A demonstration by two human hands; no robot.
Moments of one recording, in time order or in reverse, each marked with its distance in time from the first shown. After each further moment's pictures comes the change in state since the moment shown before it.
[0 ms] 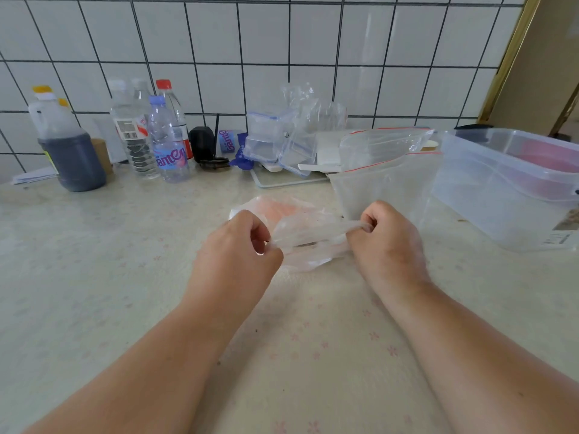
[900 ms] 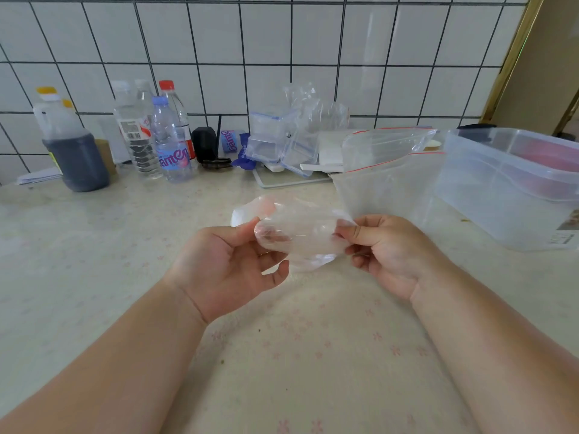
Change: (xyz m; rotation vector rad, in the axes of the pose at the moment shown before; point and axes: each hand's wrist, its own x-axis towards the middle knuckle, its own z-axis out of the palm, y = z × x) left_hand 0.024 -0.019 -0.012 -1.518 -0.654 -0.625; right_hand 0.009 -0.009 -0.012 0.817 -0.529 0.484
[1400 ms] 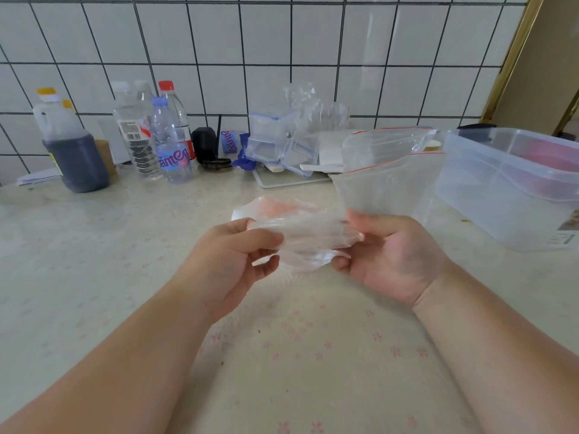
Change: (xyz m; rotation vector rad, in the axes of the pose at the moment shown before) left_hand 0.002 -0.006 0.005 0.361 0.156 0.226; right_hand -0.005 0.001 0.000 0.371 -0.373 0.021
